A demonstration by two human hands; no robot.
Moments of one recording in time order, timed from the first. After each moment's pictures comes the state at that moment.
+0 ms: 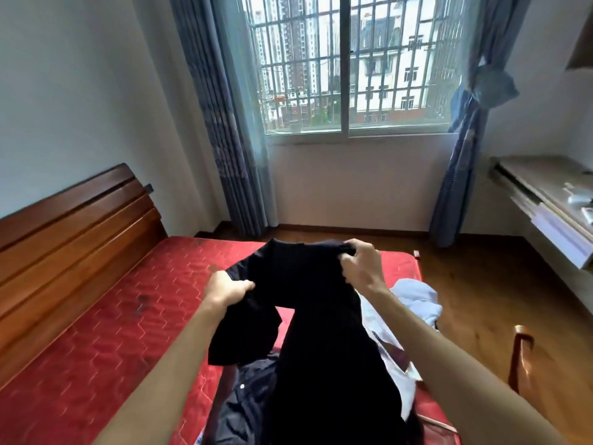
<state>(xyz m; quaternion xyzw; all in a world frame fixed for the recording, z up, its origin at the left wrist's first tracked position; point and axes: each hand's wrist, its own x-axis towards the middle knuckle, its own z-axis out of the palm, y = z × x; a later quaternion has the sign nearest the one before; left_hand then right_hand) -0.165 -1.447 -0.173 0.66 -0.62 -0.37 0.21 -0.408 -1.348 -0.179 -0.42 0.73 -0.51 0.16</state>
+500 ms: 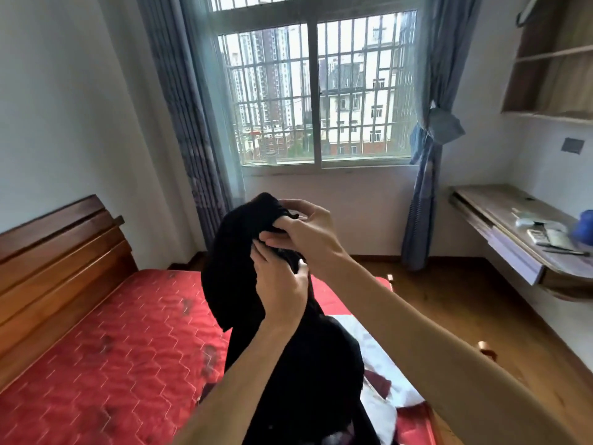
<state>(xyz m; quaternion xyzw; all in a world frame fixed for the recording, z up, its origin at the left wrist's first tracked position) -0.298 -1.357 -0.119 0.50 -0.71 -0.19 0.45 -0.354 -1.316 -0.022 -0.36 0.45 -0.71 0.41</state>
